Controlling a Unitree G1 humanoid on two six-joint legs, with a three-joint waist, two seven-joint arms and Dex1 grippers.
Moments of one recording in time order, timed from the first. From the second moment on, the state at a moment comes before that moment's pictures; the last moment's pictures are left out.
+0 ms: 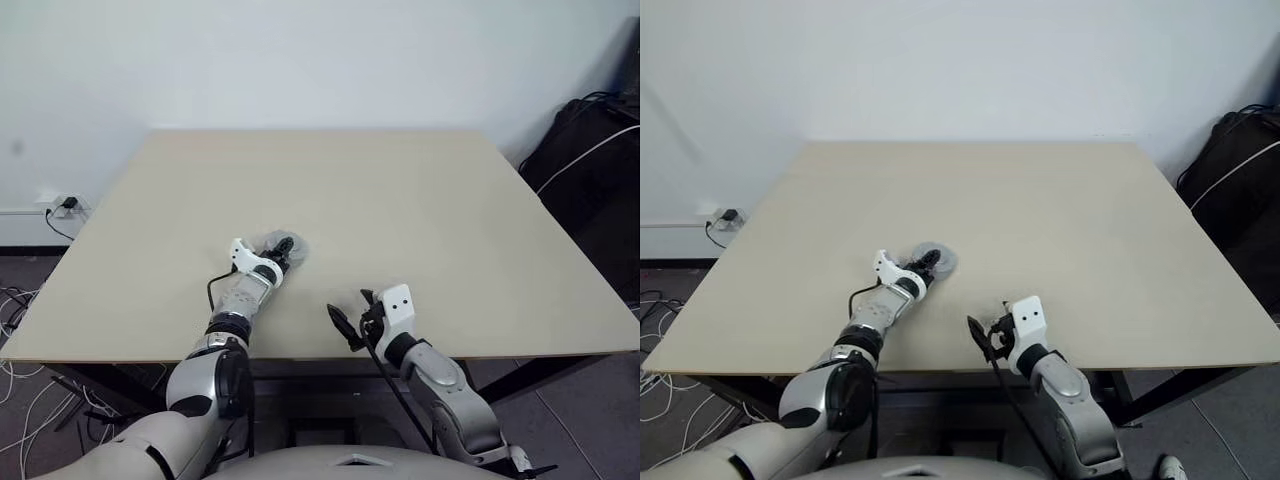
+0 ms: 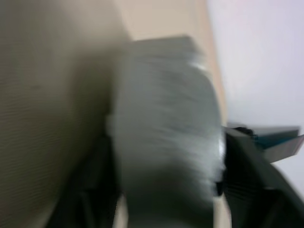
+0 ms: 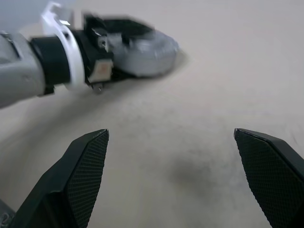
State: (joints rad) left arm -0.67 -0.08 0.49 1.05 -0.75 0.27 -0.24; right arm 0.21 -0.18 0.21 -0.25 0.21 0.36 0.32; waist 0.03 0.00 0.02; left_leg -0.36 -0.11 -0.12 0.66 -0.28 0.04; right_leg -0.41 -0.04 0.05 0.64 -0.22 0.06
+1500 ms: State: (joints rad) left arm 0.15 0.08 -0.09 0.10 0.04 -0.12 0.07; right arm 0.20 -0.04 0.09 -0.09 0.01 0.06 0.02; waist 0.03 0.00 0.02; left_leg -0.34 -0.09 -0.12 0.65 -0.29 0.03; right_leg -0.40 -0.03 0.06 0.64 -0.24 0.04
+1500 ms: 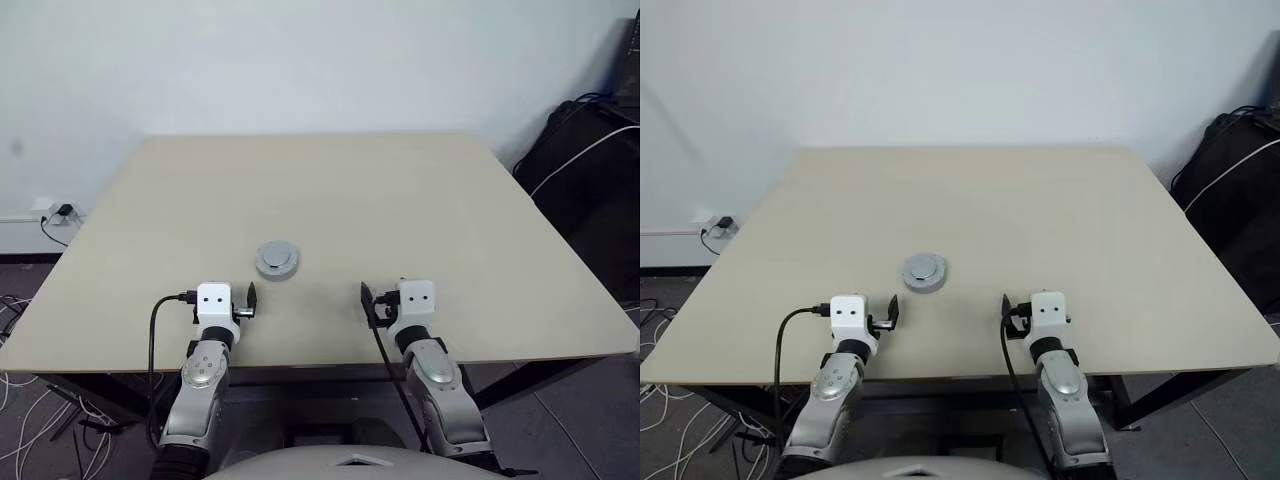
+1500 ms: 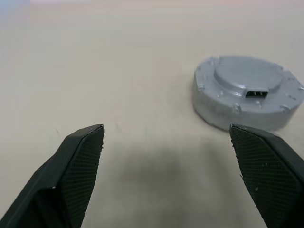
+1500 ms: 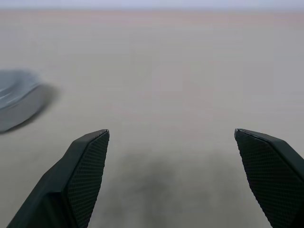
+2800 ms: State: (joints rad) left arm 0.14 0.04 -0.03 0.19 0.07 -0.31 0.08; right arm 0.20 0.00 0.07 0.02 0.01 -0.12 0.04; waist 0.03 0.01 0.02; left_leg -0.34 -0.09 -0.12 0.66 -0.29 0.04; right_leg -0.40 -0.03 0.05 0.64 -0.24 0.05
